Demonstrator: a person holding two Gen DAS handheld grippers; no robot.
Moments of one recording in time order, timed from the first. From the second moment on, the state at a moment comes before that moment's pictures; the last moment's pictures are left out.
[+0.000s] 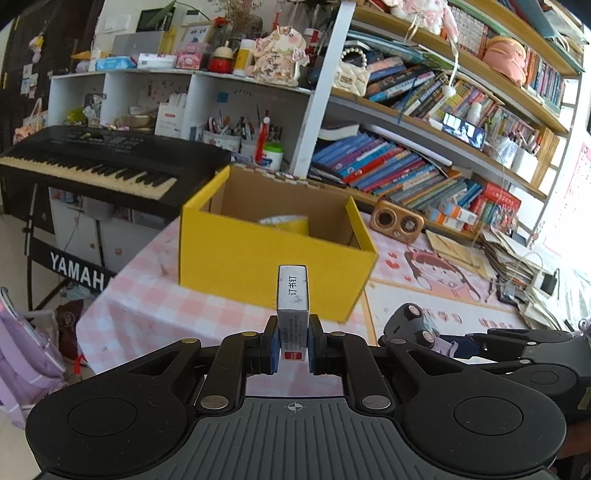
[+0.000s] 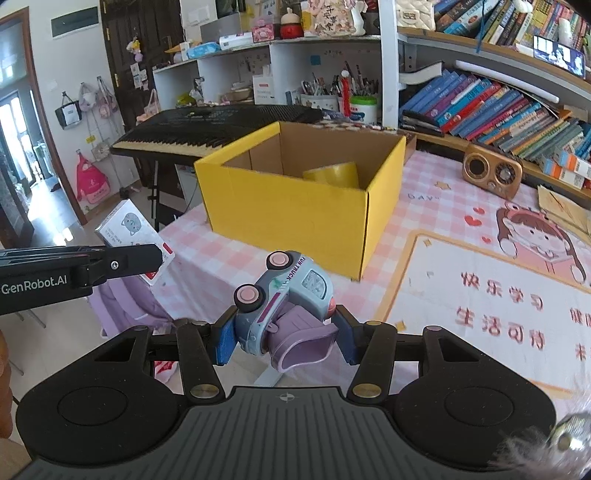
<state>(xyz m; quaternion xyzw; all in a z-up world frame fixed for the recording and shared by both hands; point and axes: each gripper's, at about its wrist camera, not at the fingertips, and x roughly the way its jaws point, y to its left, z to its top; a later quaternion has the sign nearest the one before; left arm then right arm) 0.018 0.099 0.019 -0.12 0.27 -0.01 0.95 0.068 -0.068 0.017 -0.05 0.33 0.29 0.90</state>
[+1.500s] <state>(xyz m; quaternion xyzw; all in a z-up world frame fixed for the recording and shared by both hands) 0.266 0.112 -0.021 0.01 0.40 0.05 0.91 0.339 0.026 0.032 -0.10 0.31 0.39 0.86</state>
